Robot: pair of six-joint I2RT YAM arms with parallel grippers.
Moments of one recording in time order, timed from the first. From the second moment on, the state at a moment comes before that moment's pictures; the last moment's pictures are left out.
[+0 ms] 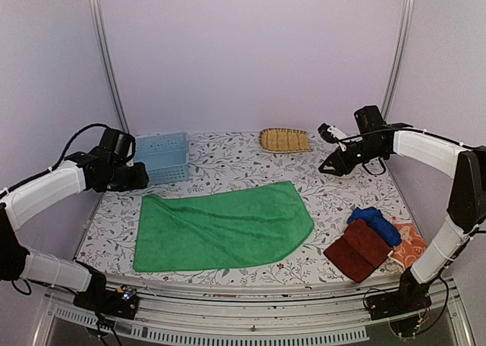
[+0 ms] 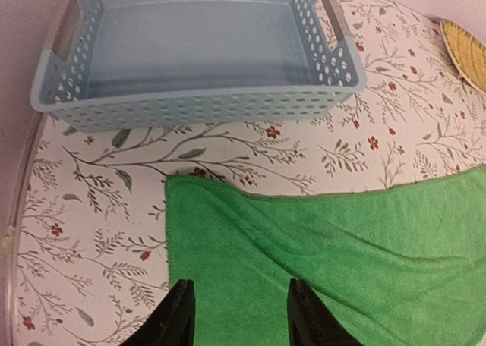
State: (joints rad) left arm -0.33 1.23 0.91 -0.53 -0.23 -0.42; right arm 0.27 1.64 1.29 -0.56 -0.49 -0.39
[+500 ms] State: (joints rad) left arm -0.39 1.38 0.83 -0.50 0.15 -0.42; right arm 0.30 1.72 1.15 -0.79 -0.63 -0.56
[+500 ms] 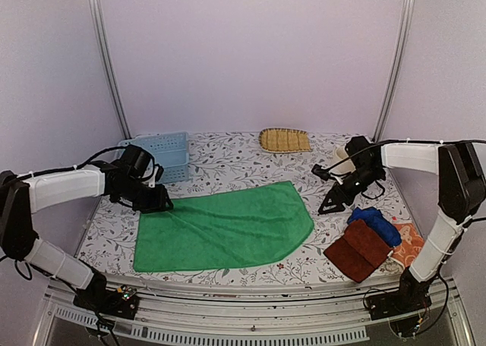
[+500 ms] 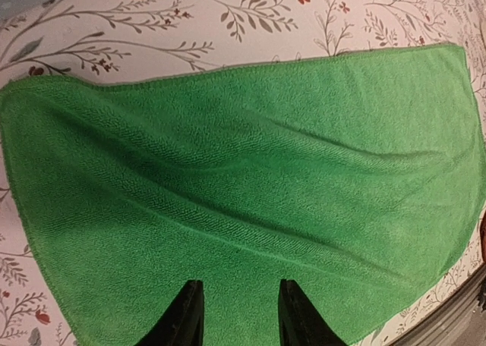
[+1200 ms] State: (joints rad) left arm -0.39 1.42 0.79 -0.44 0.17 -0.42; right arm 0.45 1.92 1.16 -0.82 -0.75 -0.63
